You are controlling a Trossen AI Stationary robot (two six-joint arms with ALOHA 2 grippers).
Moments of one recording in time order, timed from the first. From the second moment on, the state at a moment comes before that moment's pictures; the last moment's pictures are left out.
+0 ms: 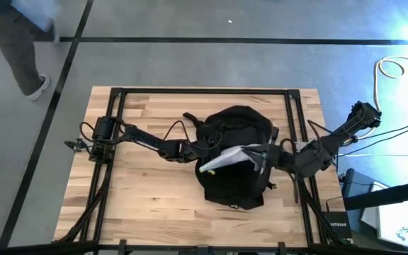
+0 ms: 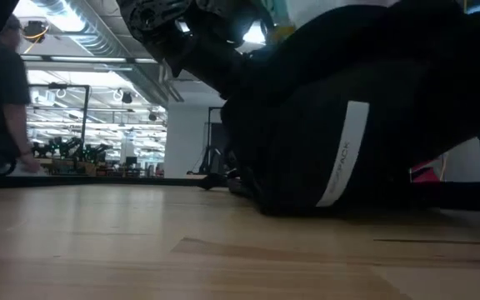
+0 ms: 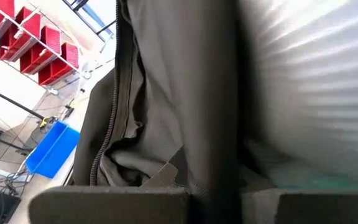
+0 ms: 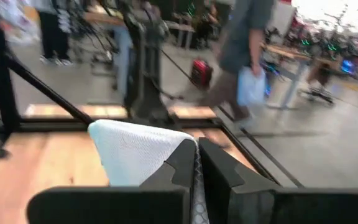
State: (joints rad) left arm -0.07 1.97 1.14 0.43 -0.57 0.42; right arm 0.63 1.08 0.97 -0.02 0.92 -0.02
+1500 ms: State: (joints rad) left arm 0.20 1.97 1.14 0.44 -0.25 0.27; right arm 0.94 1.08 0.98 -0.17 0.70 0.52
